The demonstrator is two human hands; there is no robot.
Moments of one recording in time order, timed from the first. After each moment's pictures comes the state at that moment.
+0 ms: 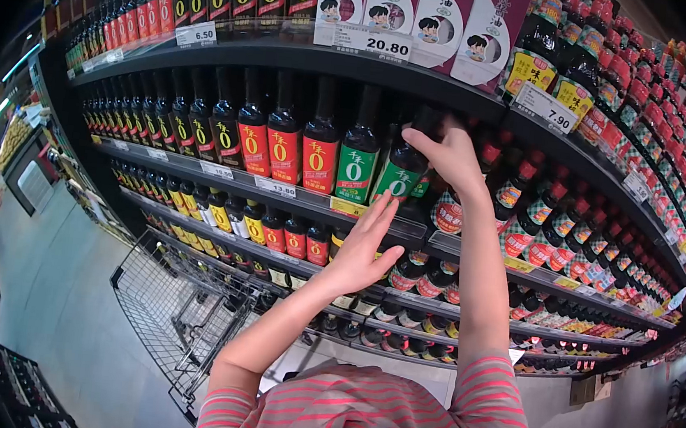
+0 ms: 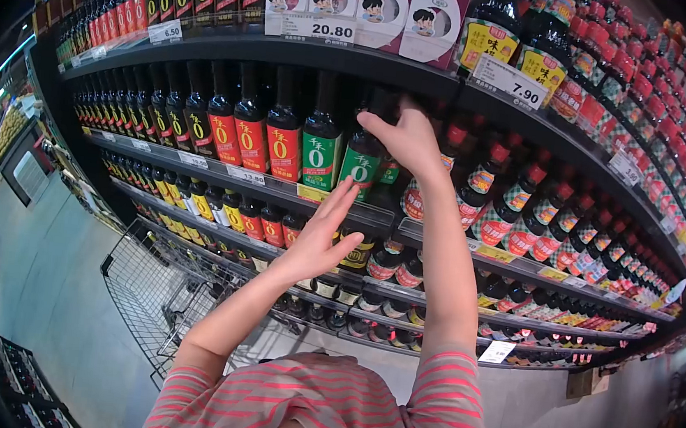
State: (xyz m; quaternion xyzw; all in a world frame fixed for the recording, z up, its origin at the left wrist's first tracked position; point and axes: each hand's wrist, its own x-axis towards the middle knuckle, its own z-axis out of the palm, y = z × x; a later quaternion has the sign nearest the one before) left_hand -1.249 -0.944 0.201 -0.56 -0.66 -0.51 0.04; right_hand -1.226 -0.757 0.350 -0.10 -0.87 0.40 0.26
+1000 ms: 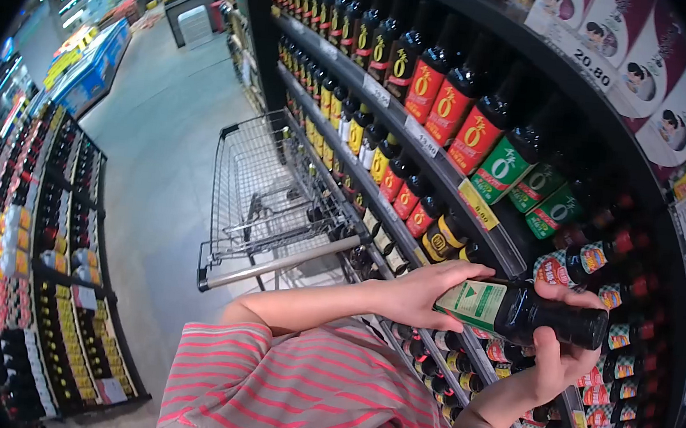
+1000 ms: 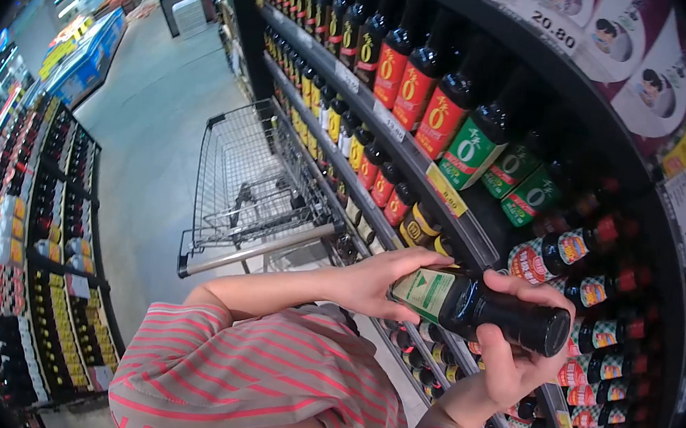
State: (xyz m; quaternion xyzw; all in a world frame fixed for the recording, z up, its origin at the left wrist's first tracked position) left_hand -1.176 -0.977 0.190 -0.49 -0.66 -0.56 -0.07; right_hand -1.078 -0.788 0.301 0.15 -0.71 0.62 0.30
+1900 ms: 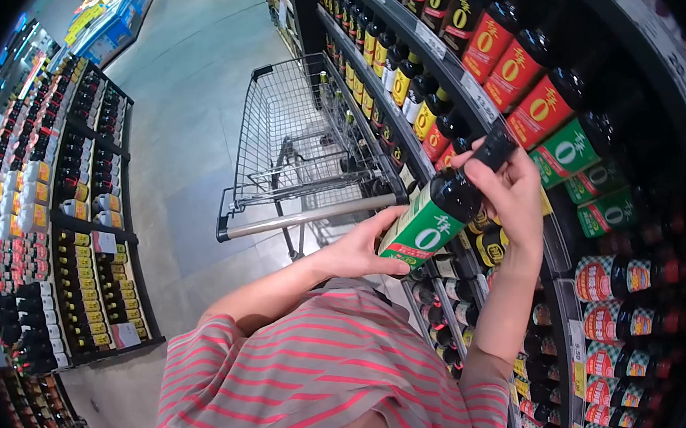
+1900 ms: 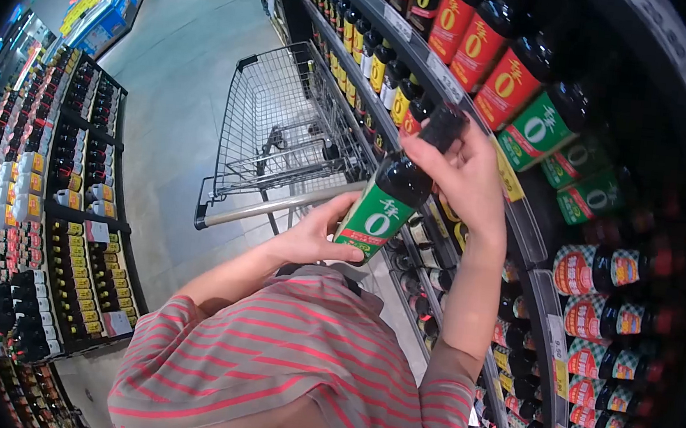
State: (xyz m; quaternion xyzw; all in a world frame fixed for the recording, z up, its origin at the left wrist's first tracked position) left_hand -1.148 -1.081 0.129 -0.14 -0.62 -0.75 -0.18; right_hand -1.252 -0.872 0.227 0.21 -0.67 0.71 -0.05
